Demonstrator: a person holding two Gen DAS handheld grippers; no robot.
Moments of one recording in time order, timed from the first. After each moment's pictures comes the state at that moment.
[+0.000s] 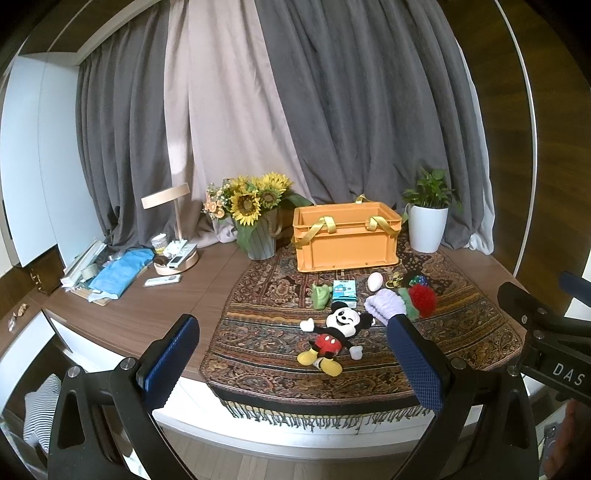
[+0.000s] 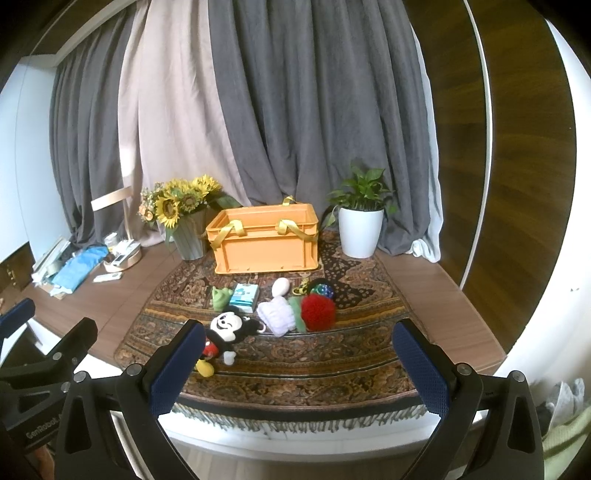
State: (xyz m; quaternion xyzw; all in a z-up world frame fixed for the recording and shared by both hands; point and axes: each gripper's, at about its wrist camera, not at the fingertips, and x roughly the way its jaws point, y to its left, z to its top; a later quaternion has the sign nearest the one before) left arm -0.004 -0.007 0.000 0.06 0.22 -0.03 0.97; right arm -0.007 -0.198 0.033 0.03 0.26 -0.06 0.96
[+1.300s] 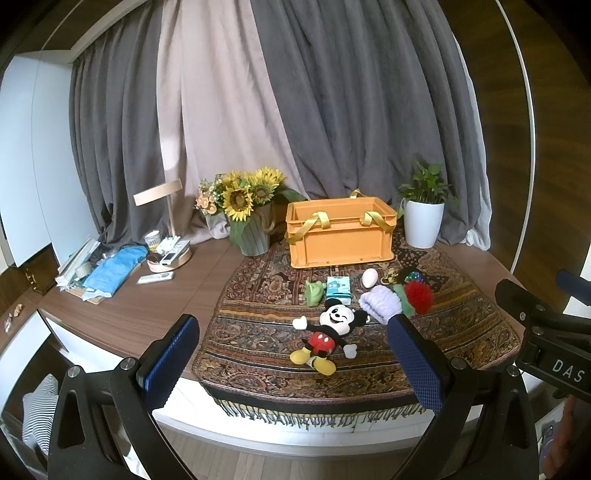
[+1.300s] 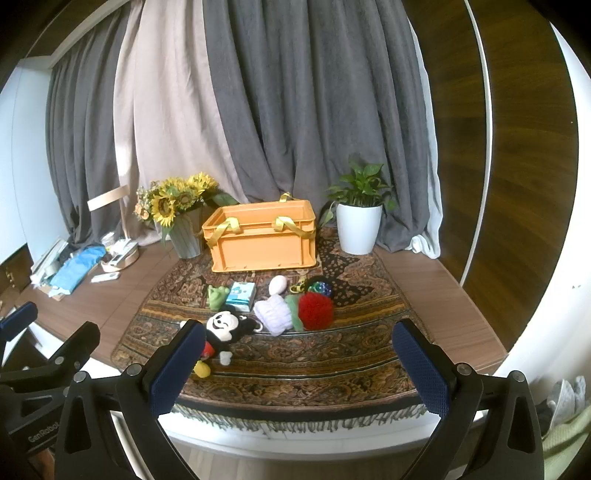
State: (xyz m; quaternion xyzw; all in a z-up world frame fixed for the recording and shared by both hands) left arm -0.006 -0.021 -0.004 0.06 0.22 -0.03 0.97; right arm -0.002 -0.200 0.028 0.04 0.26 -0.06 0.96
